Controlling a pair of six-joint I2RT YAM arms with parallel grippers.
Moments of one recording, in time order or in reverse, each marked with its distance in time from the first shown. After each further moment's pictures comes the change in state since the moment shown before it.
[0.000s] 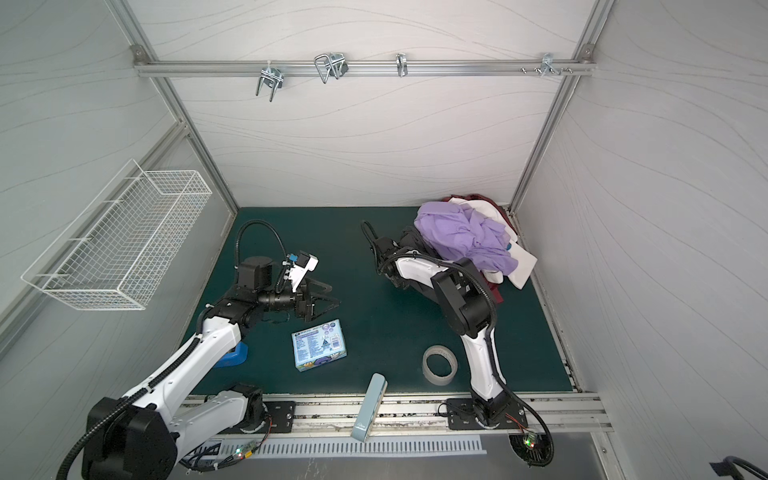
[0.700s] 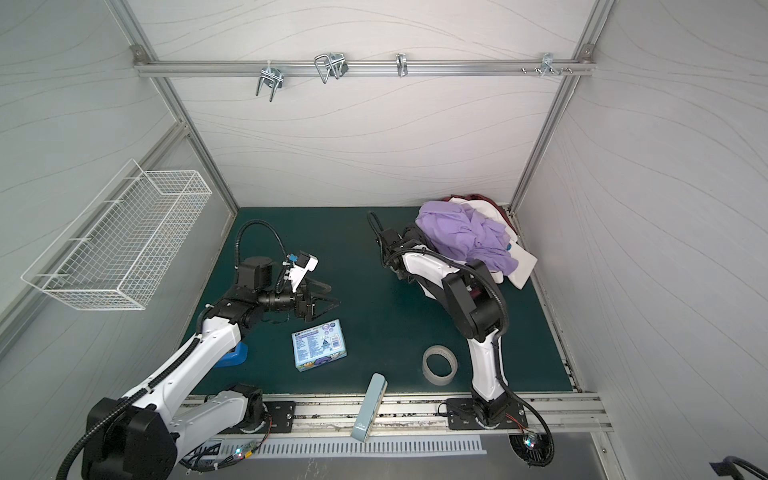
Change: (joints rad) left arm 0.000 -0.004 0.000 -0.008 -0.014 0.006; right arm -0.032 -0.111 0.009 -0.061 -0.041 0.002
